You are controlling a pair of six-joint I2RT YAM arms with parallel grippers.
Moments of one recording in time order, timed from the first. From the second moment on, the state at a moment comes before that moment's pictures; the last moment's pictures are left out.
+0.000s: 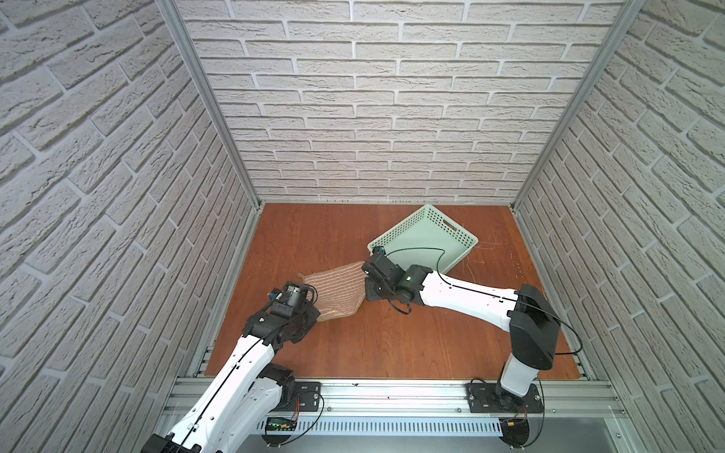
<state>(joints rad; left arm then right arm) -0.22 0.79 0.59 -0.85 0.05 -1.13 1.02 1.82 1.44 -0.57 0.22 0.74</state>
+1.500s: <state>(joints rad) 0.15 1.64 0.93 -0.49 0.26 -0.96 0.91 2.30 2.01 -0.77 0.36 0.71</state>
